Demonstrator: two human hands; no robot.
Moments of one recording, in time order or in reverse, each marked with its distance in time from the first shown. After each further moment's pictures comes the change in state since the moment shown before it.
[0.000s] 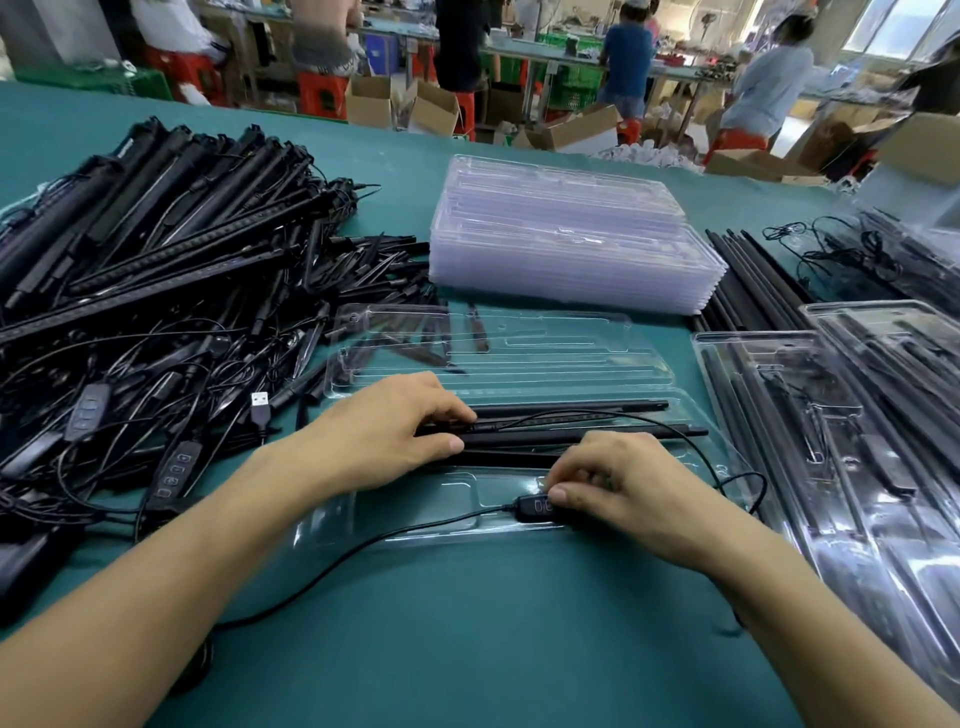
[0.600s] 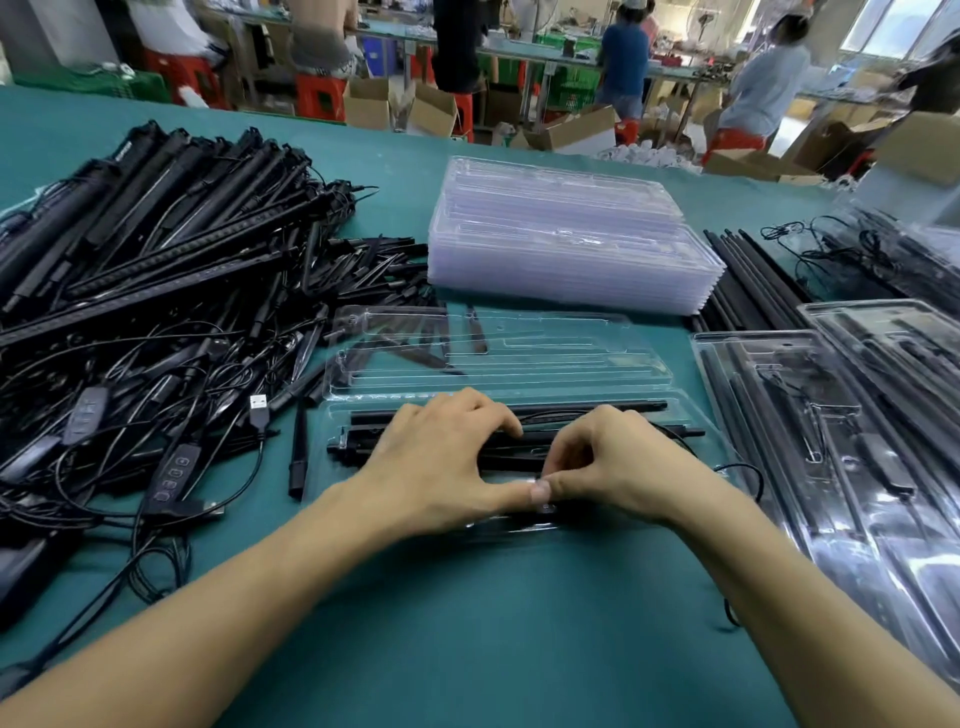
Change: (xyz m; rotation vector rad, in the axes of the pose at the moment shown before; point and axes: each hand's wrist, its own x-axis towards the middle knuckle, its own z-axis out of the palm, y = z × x) left_hand 0.001 0.039 0.036 0.121 0.122 0.022; right_hand 0.022 -0.017 -0.012 0.035 -0.073 0.224
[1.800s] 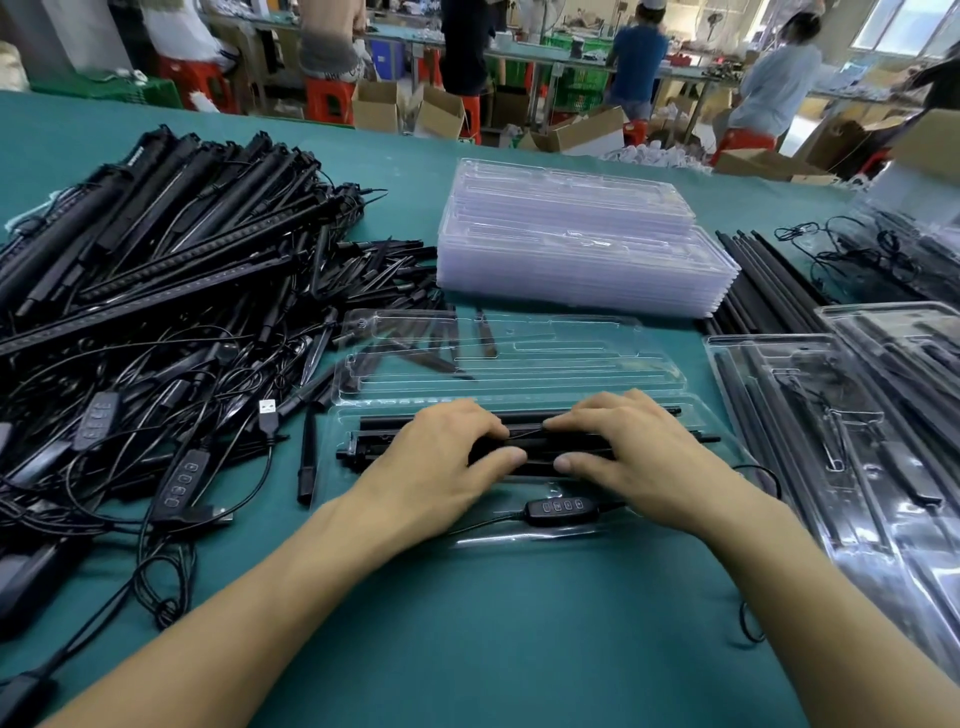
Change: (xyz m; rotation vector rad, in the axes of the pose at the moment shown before) left_hand -0.003 -0.006 0.001 -0.194 0.116 -0.023; right_hand 0.011 0.022 0.002 -0.283 0.140 -0.141
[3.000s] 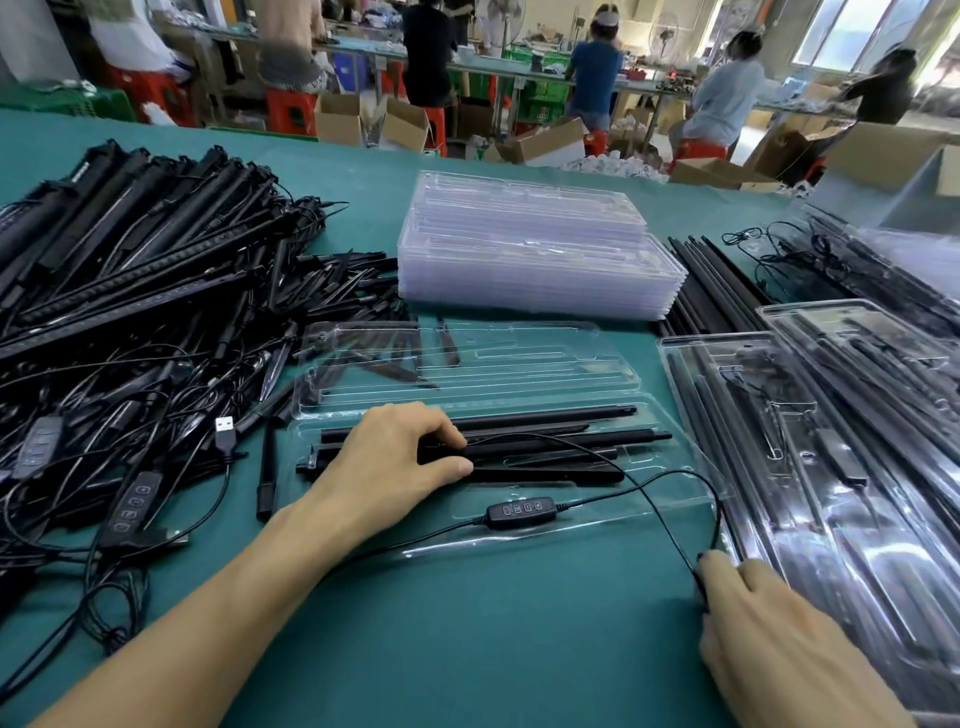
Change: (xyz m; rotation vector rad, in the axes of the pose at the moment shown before) left_hand 0.004 -0.010 -0.003 -0.106 0.035 -0.091; right_hand -0.145 -0.016 0.005 -0.193 -0.088 0.500
